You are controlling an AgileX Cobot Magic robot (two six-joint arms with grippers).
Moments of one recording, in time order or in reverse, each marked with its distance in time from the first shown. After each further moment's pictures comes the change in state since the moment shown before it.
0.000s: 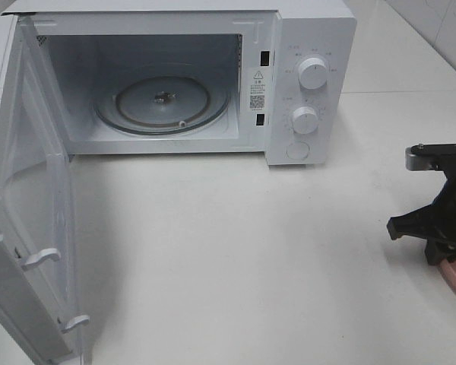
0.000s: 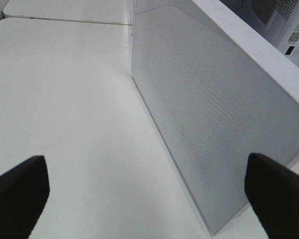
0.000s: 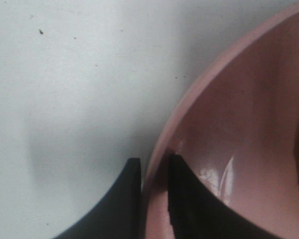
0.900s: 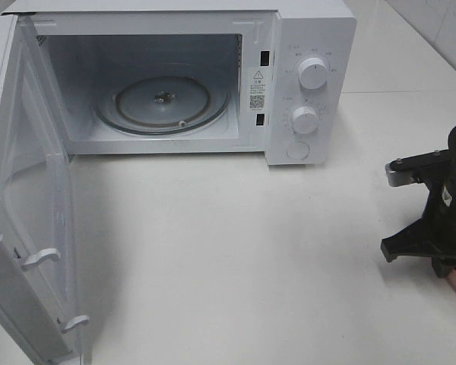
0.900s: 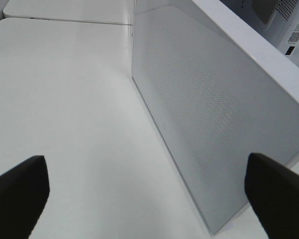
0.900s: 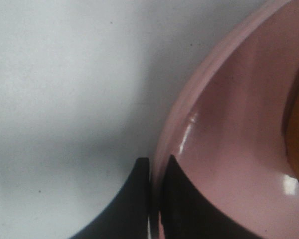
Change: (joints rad) left arm 0.000 0.000 0.000 0.000 0.000 0.000; right arm 0.150 -0.008 0.000 -0.213 0.124 0.208
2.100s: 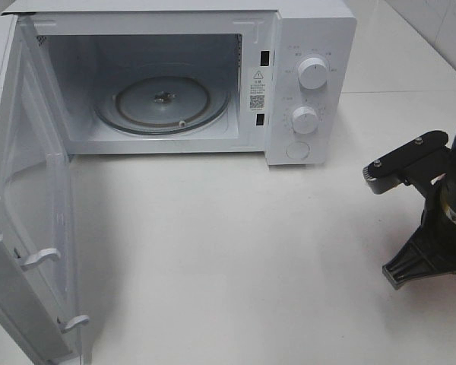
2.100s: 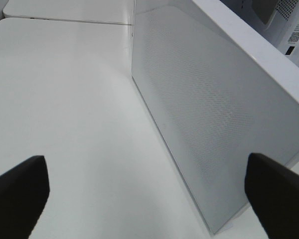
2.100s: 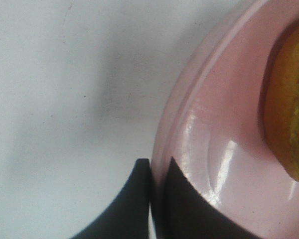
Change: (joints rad) left arm 0.000 0.000 0.000 0.000 0.000 0.000; right arm 0.354 -0.267 0.073 -0.190 0.274 0.187
